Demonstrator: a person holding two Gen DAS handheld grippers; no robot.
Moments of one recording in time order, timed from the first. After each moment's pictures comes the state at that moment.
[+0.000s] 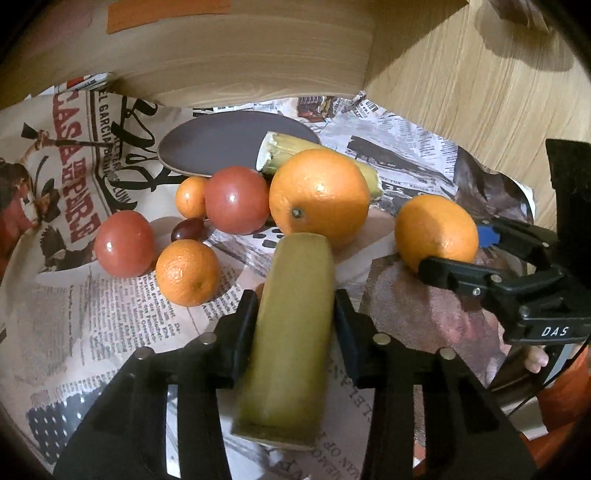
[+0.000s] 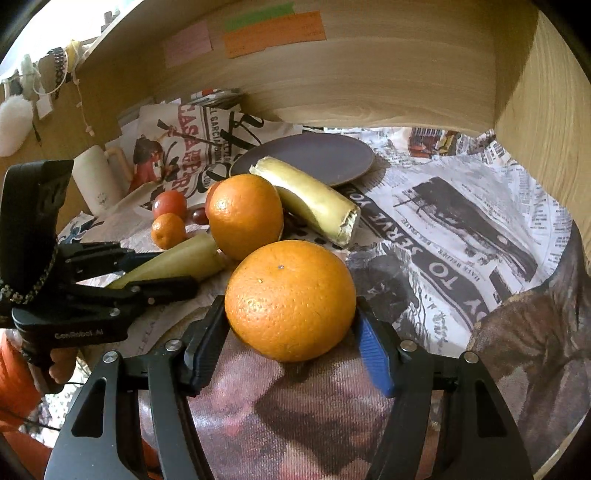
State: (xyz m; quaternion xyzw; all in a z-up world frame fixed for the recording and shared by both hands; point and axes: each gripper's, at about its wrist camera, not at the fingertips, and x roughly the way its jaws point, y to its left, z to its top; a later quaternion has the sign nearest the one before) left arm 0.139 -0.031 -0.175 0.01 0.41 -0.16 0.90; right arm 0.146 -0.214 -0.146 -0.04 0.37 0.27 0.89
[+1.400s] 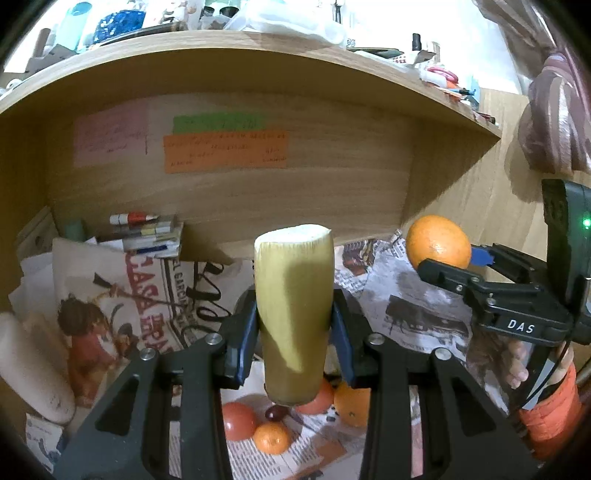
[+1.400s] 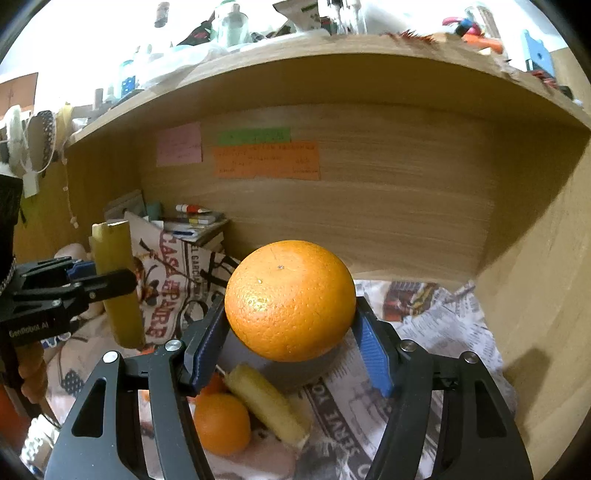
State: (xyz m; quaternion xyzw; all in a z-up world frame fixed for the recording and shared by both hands) left arm 0.186 0.014 -0.033 -0.01 0.25 -0.10 0.96; right arm 0.217 -0.194 -0.032 -0.07 0.22 0.25 0.94
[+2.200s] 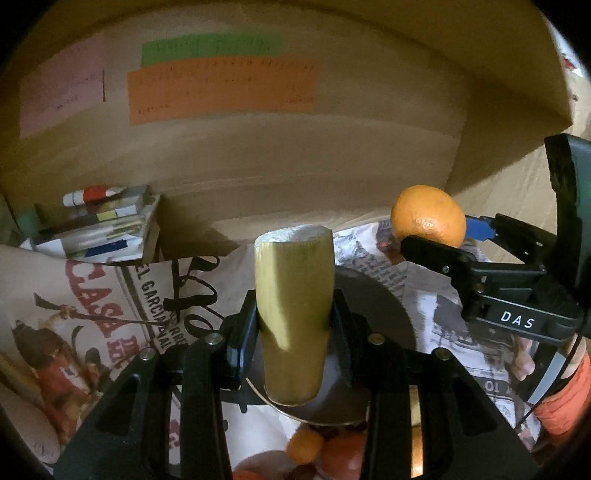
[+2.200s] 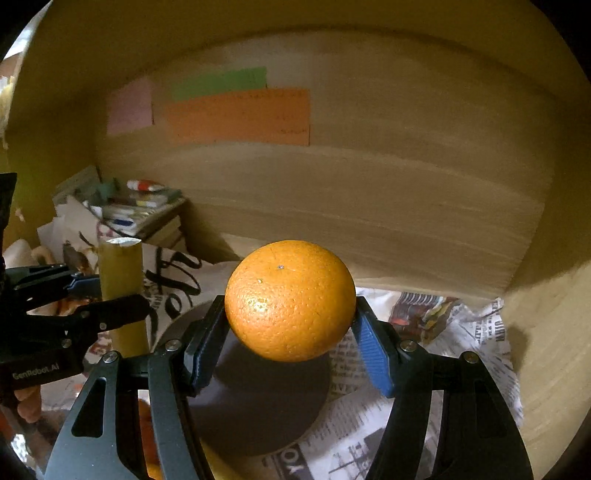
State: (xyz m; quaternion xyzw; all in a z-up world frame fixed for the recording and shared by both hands) left arm 0.308 0.025 -0.078 -0.02 0.34 -0.08 0.94; right arm 0.325 -0.156 -0.058 -0.11 0.29 0.23 0.92
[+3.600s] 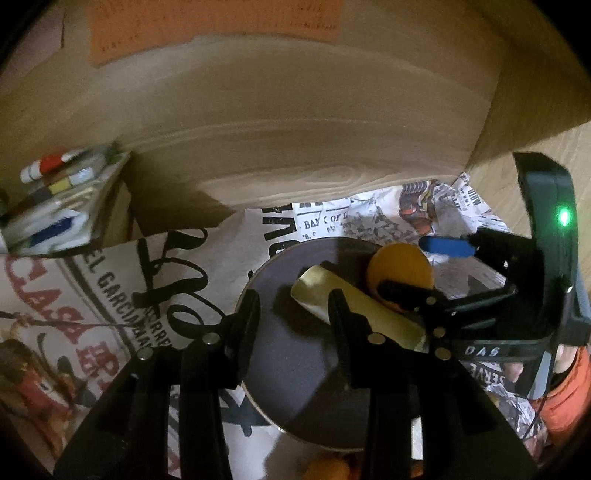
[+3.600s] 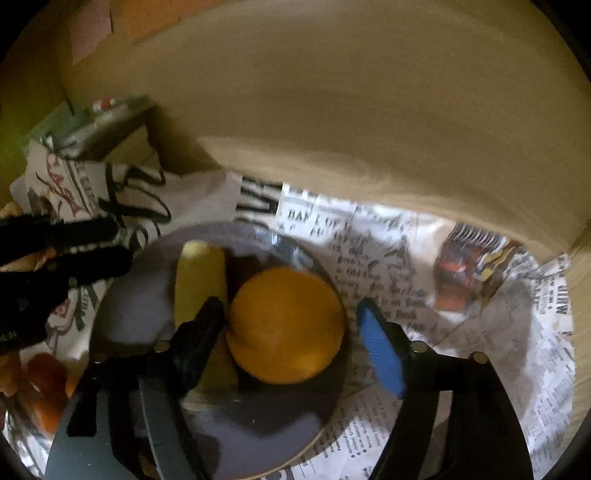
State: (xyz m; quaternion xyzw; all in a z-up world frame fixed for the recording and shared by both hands) left arm 0.357 0.025 -0.114 -0.01 0.41 -0.09 0.91; right arm 0.377 -0.149 -0.136 -0.12 0.41 0.25 0.87
